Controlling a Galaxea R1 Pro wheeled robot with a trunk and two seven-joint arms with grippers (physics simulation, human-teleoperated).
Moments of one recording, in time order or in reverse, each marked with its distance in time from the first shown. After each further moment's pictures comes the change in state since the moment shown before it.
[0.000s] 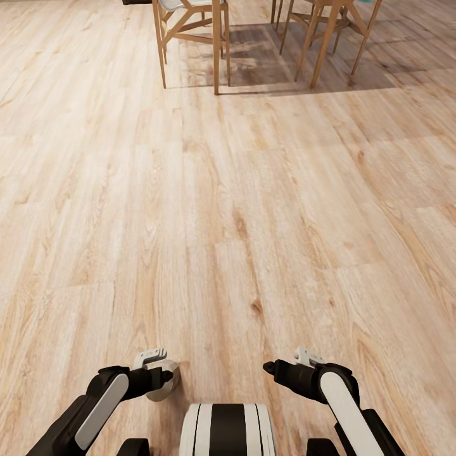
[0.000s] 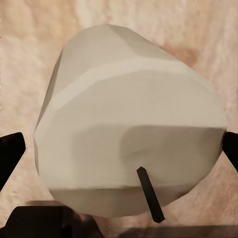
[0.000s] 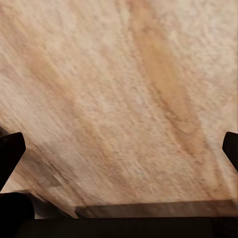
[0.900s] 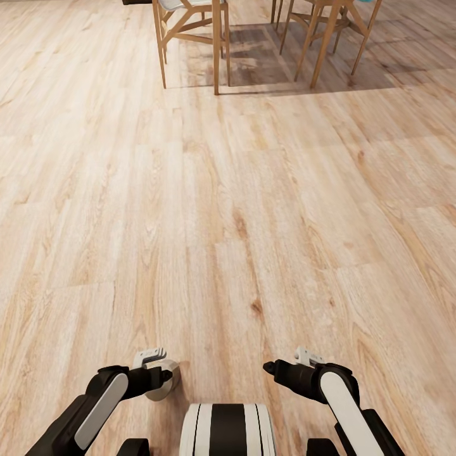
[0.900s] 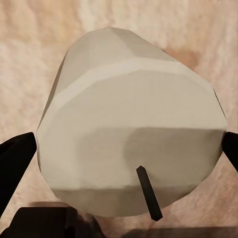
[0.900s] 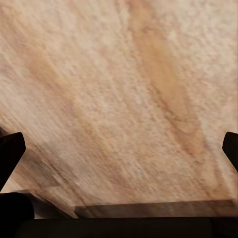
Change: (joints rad) left arm 0.000 0.001 0.003 -0.004 -0.008 0.002 0.001; right arm 0.000 -0.001 0.000 0.000 0.000 0.000 0.000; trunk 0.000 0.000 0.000
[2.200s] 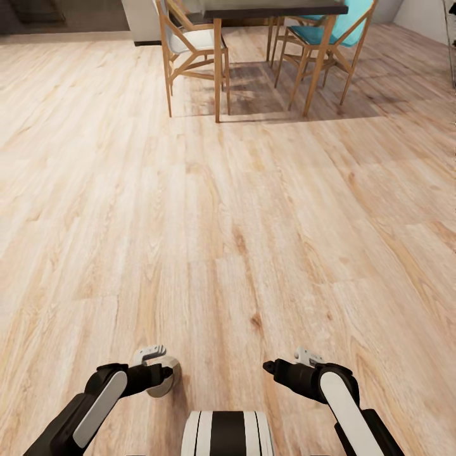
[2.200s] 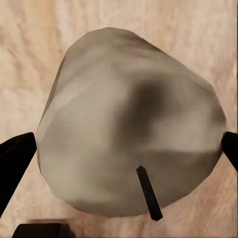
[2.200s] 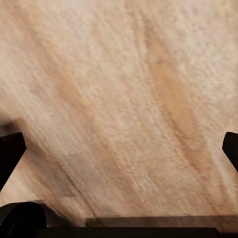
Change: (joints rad) left arm 0.000 0.002 0.008 -0.024 0.011 0.006 -0.001; right arm 0.000 0.002 -0.001 0.001 0.000 -0.008 0.003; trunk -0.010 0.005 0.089
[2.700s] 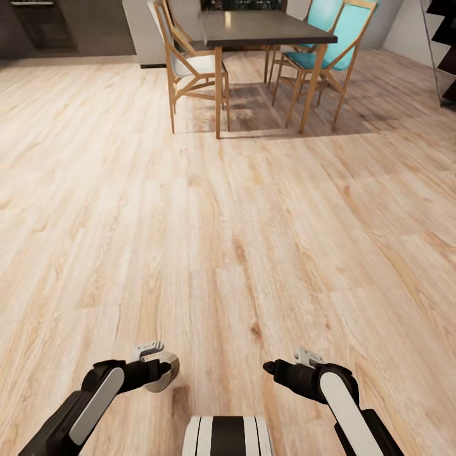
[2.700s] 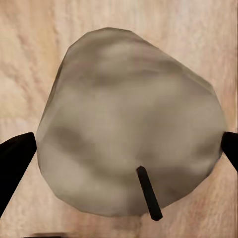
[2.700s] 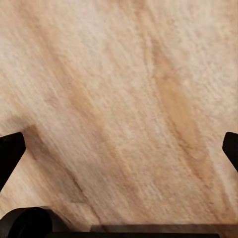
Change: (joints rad) left arm 0.000 0.007 0.022 -0.034 0.000 0.016 0.004; right arm 0.000 0.000 0.000 0.006 0.000 -0.002 0.002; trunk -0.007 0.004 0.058
